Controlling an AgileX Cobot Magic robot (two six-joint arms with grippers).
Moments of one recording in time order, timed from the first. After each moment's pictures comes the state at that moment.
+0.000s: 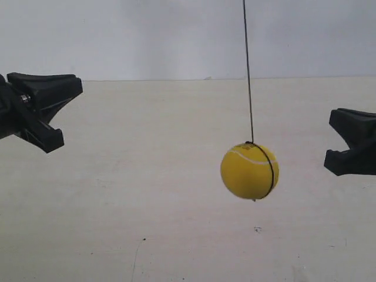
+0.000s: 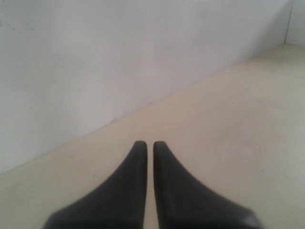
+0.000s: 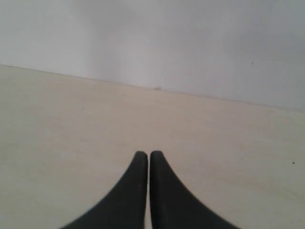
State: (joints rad) left arm -0.09 1.31 -0.44 0.82 -0.83 -0.48; right arm 0.14 1.10 -0.23 -0.43 -0.64 0.35
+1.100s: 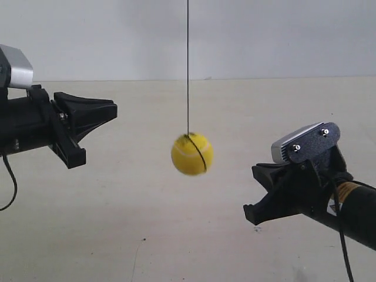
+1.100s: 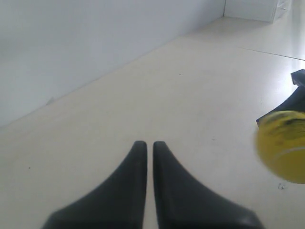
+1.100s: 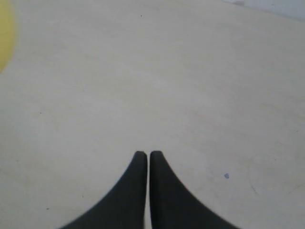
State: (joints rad) left arm -0.09 1.54 -0.55 1.05 -0.95 -0.57; right arm 0.52 1.62 -0.30 -0.08 -0.79 0.03
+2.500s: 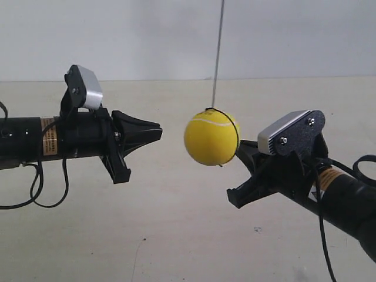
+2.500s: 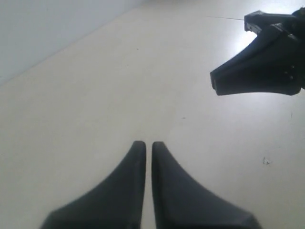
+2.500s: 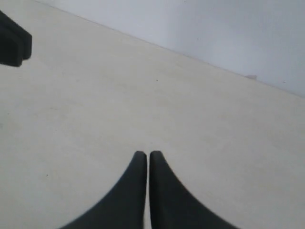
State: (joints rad) left arm -0.23 1.82 -0.73 1.11 -0.95 -0.47; right arm 0.52 1.74 -0.37 -0.14 -1.05 -0.03
